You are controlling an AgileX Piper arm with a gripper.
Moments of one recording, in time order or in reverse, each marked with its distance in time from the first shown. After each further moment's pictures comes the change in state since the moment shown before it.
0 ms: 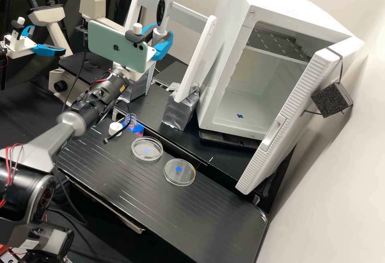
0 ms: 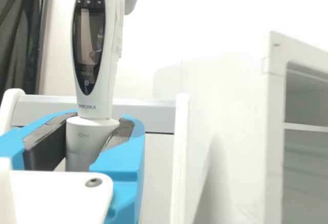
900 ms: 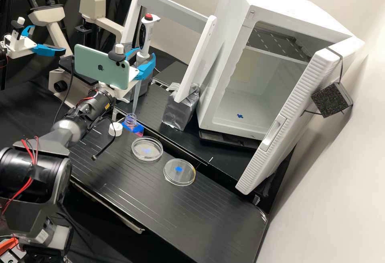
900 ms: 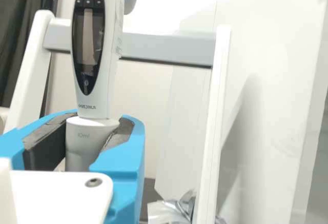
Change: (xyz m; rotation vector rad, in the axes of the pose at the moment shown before) arm -0.024 -0.069 0.021 -0.070 -0.057 -0.124
